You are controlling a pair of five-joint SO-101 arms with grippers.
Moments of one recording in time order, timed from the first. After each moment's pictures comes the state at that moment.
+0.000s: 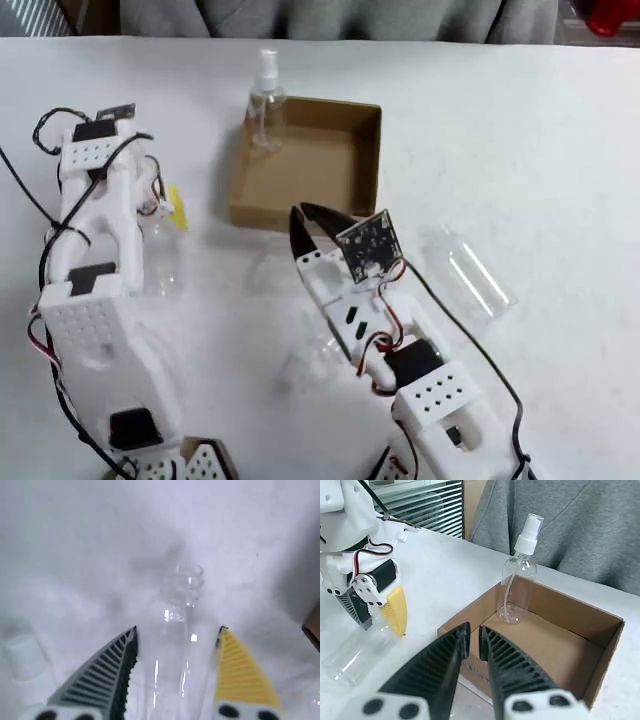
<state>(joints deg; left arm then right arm) -17.5 35.9 -19.3 86.5 7.9 -31.1 -58.0 78.6 -2.1 4.6</state>
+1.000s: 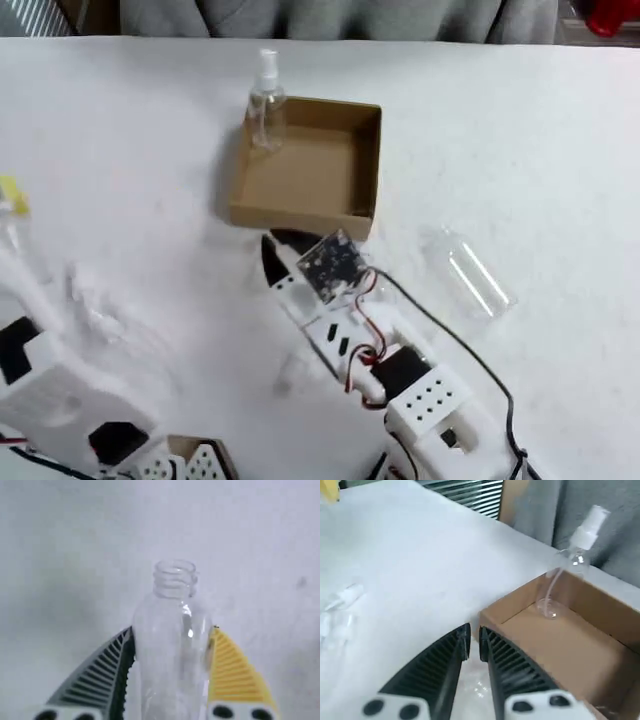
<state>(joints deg) -45.5 16.3 -31.2 98.2 -6.4 -40.4 -58.0 78.7 2.9 9.4</state>
